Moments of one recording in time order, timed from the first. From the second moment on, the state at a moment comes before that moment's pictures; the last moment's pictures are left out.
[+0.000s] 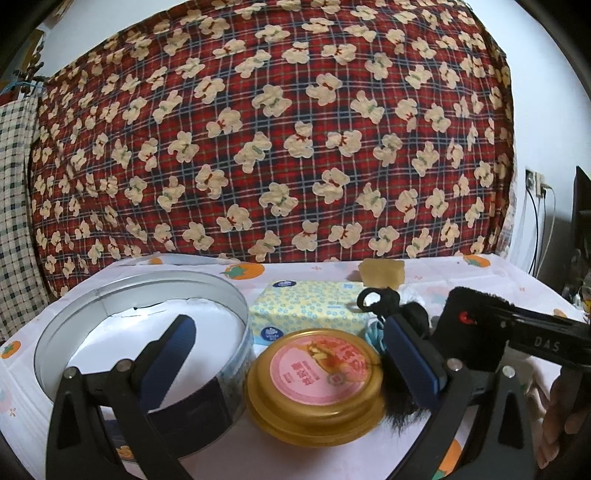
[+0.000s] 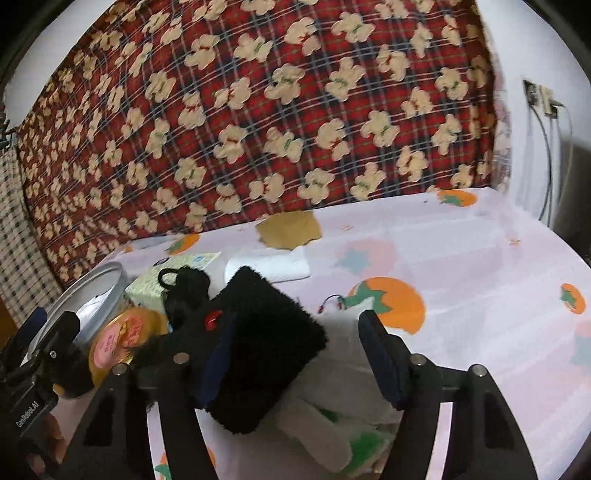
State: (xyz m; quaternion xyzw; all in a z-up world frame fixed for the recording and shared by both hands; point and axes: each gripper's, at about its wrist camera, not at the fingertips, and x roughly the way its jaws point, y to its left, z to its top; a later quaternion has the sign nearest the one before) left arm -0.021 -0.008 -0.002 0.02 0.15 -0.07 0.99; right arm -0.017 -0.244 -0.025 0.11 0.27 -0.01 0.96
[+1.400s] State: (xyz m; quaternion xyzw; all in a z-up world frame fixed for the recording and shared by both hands) left arm 0.042 -0.103 -0.023 0.07 0.32 -0.22 0.92; right arm -0.074 -0.272 0.005 0.11 0.07 -0.09 0.99
